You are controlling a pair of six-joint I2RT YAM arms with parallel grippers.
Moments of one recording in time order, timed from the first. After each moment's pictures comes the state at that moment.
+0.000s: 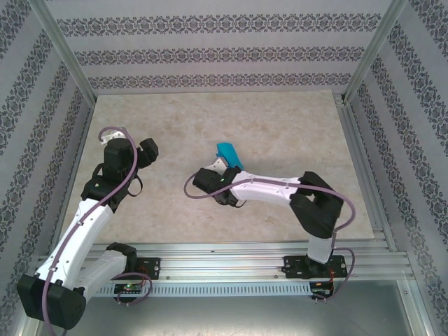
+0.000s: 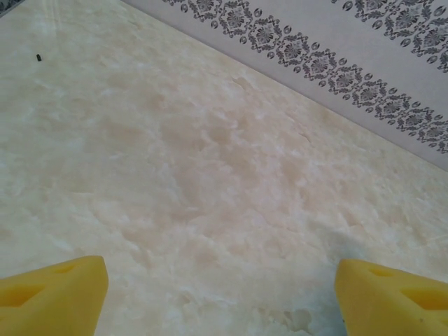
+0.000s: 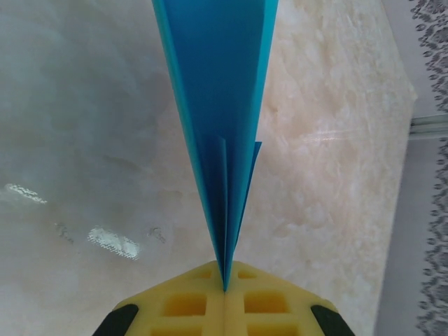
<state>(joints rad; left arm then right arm) -0.24 0.93 0.85 -0.45 -0.21 -0.61 1.04 1.88 1.29 -0.86 0.87 0.21</state>
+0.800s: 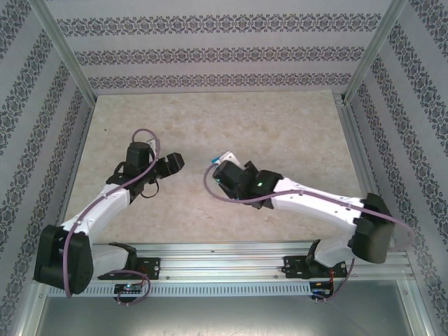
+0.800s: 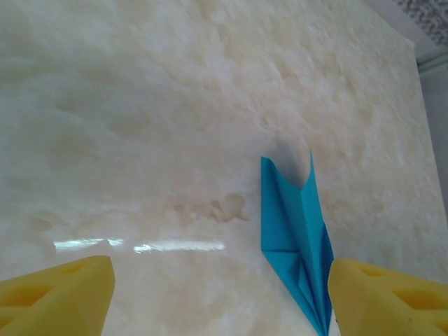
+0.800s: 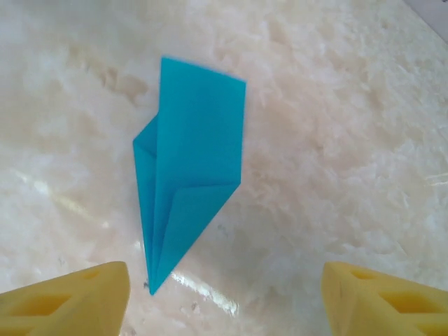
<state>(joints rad) -0.27 1.24 0.68 -0.12 0.32 -0.65 0.99 1.38 1.09 -0.67 0.53 0.17</state>
